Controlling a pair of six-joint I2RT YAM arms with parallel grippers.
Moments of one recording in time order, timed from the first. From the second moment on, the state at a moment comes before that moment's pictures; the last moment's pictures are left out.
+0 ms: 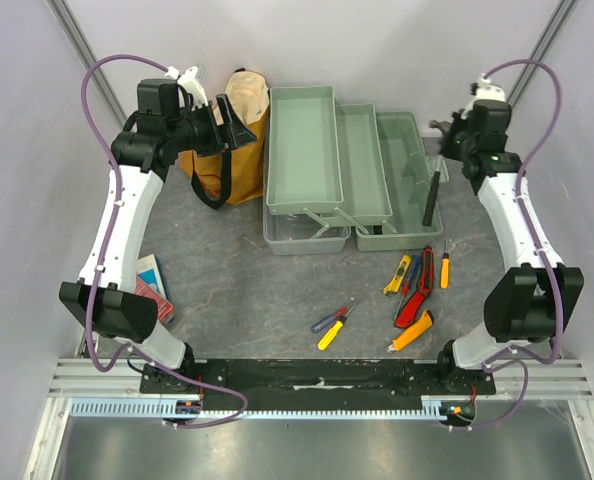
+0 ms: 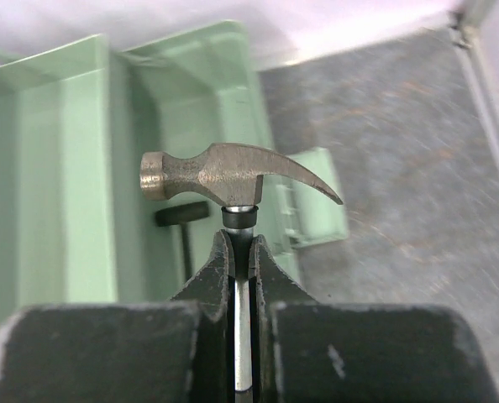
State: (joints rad) left arm -0.17 1.59 1.87 -0.78 0.43 -0.37; right arm -0.07 1.57 1.50 -0.39 0.05 0.22
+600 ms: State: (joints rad) left arm -0.17 1.59 1.87 -0.78 0.43 -0.38; right arm 0.11 2.00 1.60 -0.17 0.02 0.11
